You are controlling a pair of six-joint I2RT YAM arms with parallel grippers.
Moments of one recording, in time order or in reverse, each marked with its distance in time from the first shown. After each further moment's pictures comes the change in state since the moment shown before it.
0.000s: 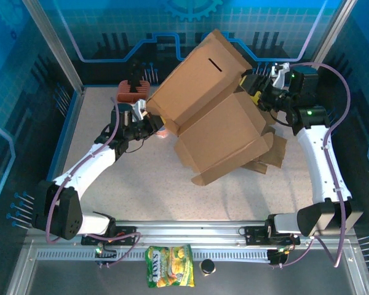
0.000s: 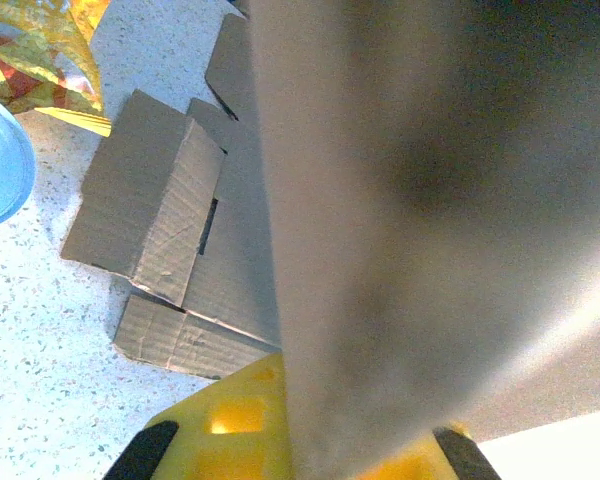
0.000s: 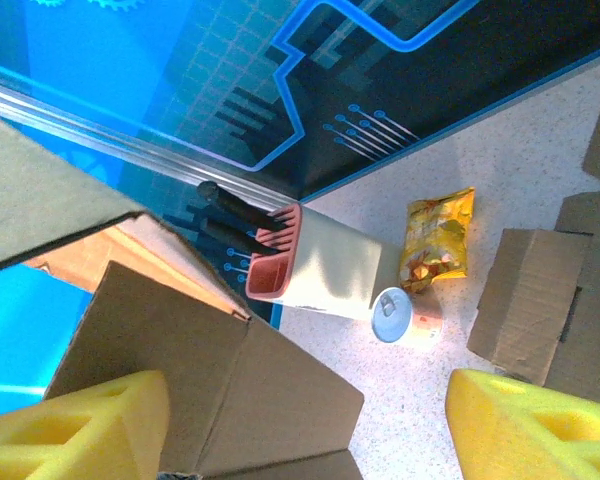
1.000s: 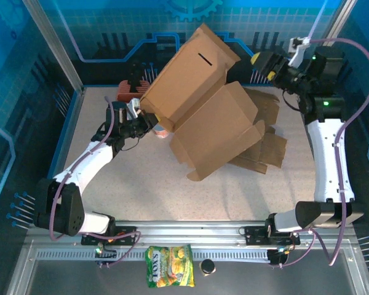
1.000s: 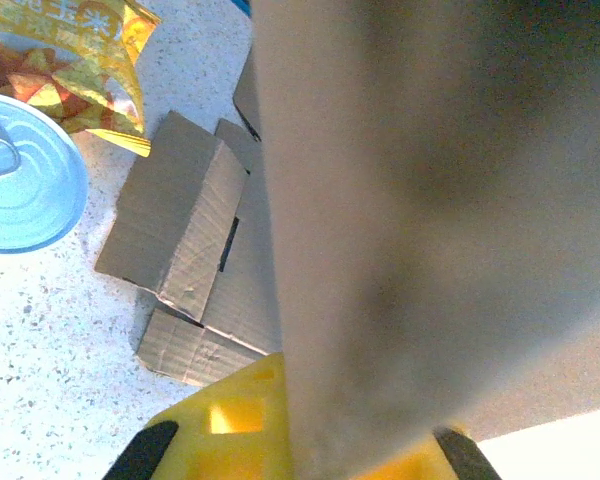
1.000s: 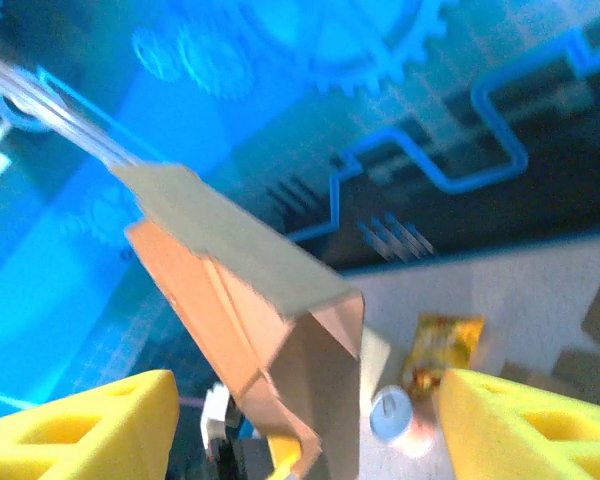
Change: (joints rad) left arm 0.074 0.029 0.011 -0.002 0.034 -0.027; right arm -0.074 0.068 0.300 -0.005 0.006 -0.104
